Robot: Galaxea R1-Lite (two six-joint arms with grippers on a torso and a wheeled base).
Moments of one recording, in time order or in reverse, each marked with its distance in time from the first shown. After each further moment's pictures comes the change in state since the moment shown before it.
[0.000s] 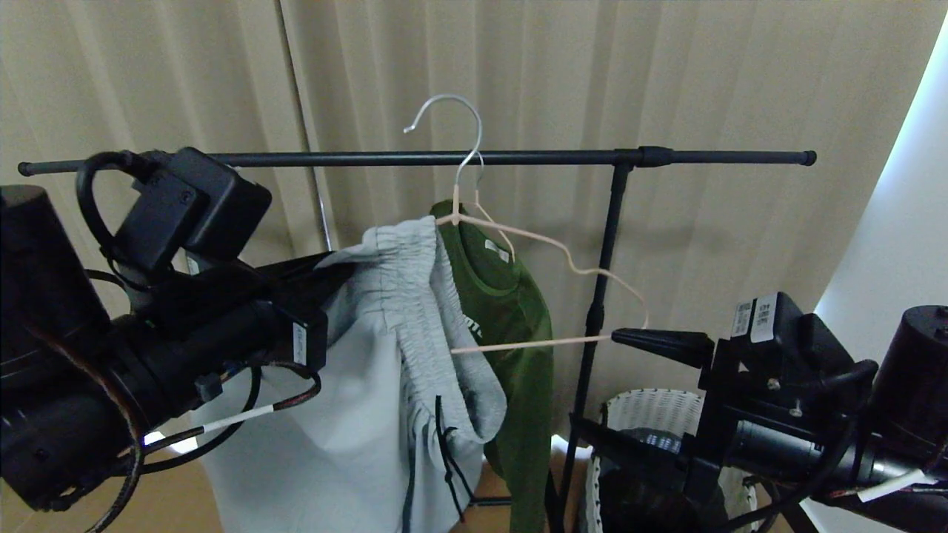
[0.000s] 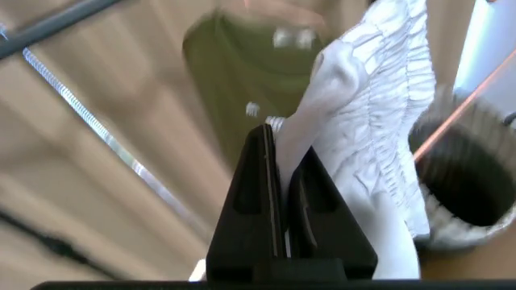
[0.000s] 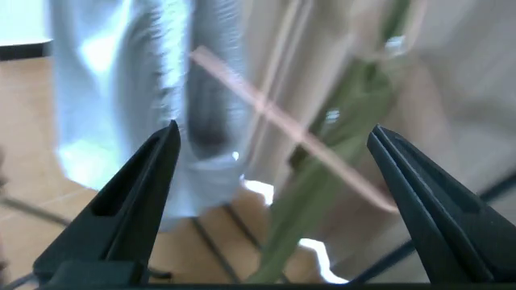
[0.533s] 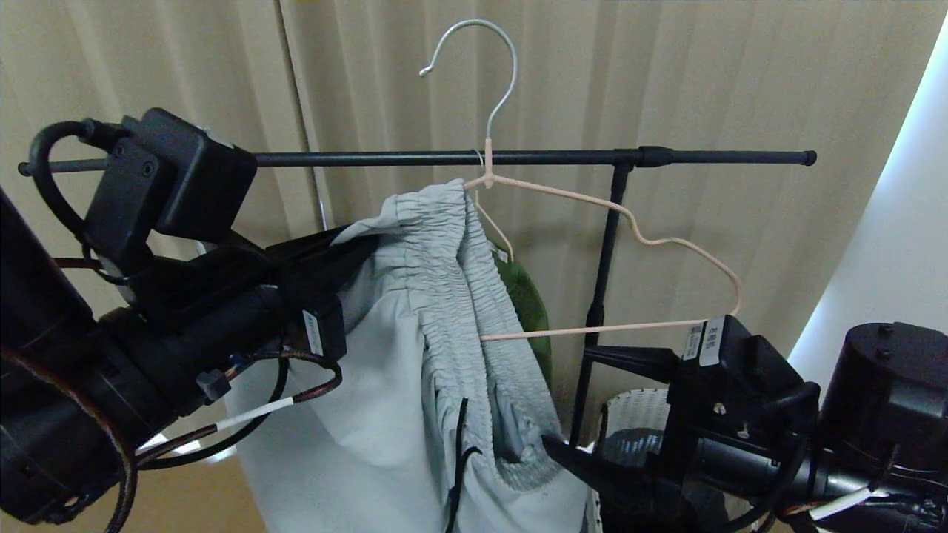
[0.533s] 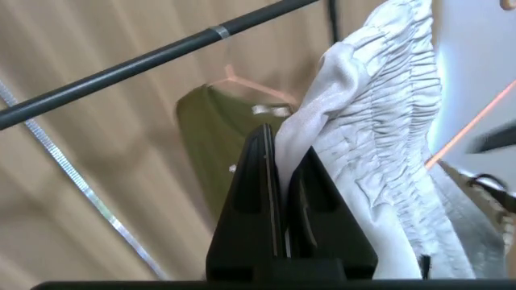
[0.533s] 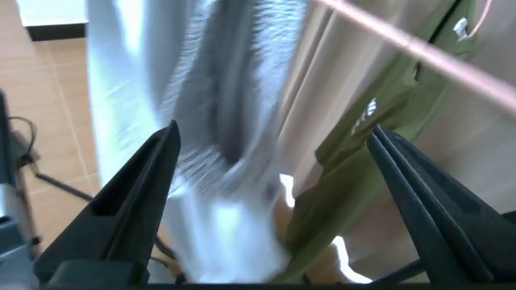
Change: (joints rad) left arm -0.076 0.008 0.001 -0.130 -0.006 -0.013; right arm 0.056 0.086 -0.001 -0.063 -0.026 0.003
